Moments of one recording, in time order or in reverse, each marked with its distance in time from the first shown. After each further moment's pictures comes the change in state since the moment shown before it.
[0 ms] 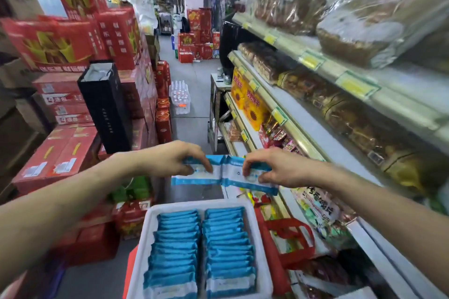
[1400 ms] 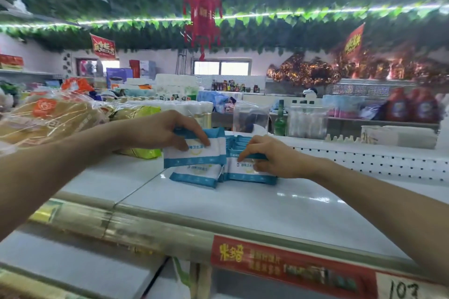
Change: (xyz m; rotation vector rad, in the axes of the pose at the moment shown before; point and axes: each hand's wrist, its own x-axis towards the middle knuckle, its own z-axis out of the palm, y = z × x) left_hand 0.293 0.505 -0.088 -0.037 -0.210 1.022; right_hand -0.505 0.078 -0.147 -0.389 0.694 0.891
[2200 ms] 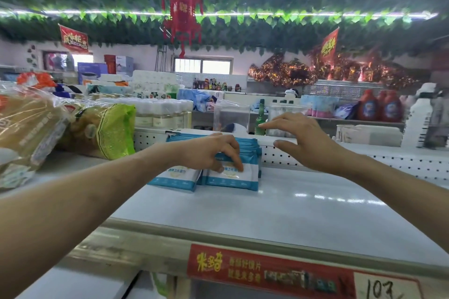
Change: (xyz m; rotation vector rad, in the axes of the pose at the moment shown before) left_hand 0.114 0.005 0.090 0.277 -0.157 0.250; right_hand -0.071 0.008 -0.061 -0.146 0.323 0.200
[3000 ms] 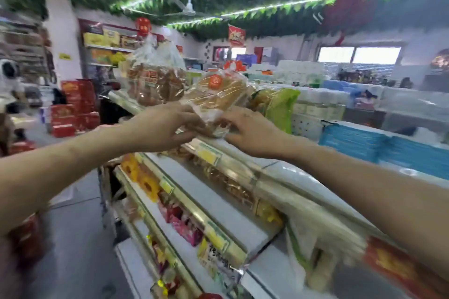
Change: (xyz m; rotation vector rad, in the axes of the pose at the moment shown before) left_hand -0.406 0.027 -0.047 0.589 0.307 -0.789; right_hand 0.128 -0.363 0.135 0.366 -0.202 -0.635
